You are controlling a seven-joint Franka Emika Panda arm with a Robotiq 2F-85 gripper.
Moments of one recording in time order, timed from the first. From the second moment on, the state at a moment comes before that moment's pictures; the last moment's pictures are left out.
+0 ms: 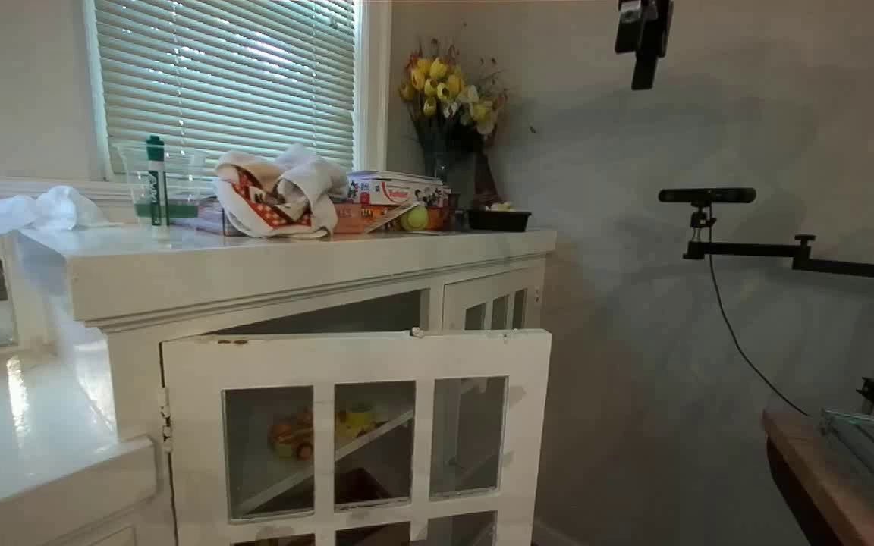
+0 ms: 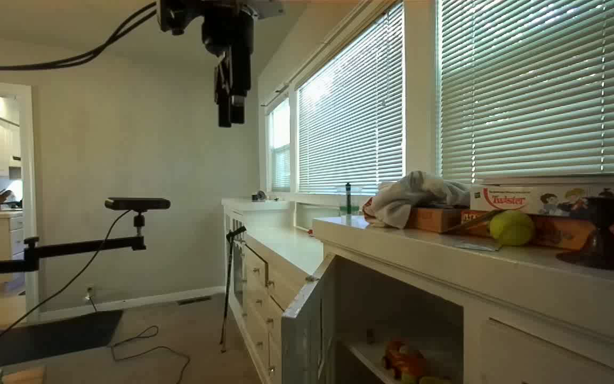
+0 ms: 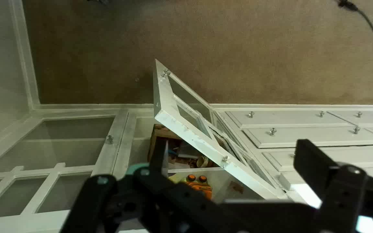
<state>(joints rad) -0.04 -0.59 -0.06 -2.27 0.08 1.74 0.13</state>
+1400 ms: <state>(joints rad) -0.08 -0.54 -0.03 -2.24 0.07 2.07 0.17</state>
